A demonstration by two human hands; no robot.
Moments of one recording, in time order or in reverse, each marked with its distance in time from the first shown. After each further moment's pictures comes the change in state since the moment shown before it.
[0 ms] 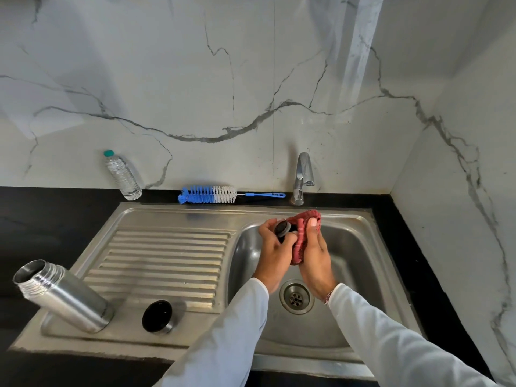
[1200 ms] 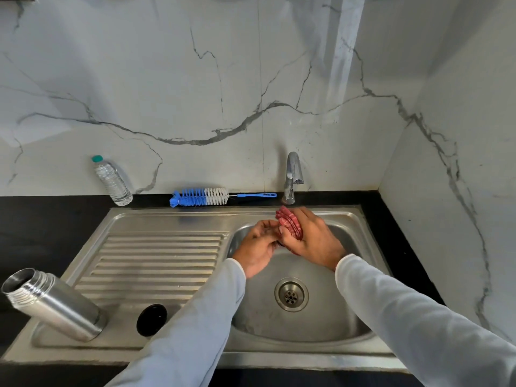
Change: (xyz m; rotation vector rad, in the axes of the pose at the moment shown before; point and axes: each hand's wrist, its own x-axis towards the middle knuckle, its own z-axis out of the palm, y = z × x) left_hand 0.037 0.001 -0.027 -0.253 -0.283 -0.184; right_hand 0.051 -0.018 -0.042 -1.083 -0.290 -0.797
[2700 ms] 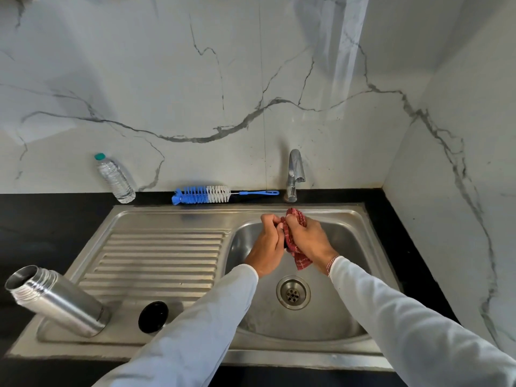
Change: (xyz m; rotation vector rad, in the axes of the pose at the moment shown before) left_hand -0.011 -0.007 0.013 0.998 0.057 0.478; right_hand 0.006 -0.026 0.011 0.465 -0.029 0.877
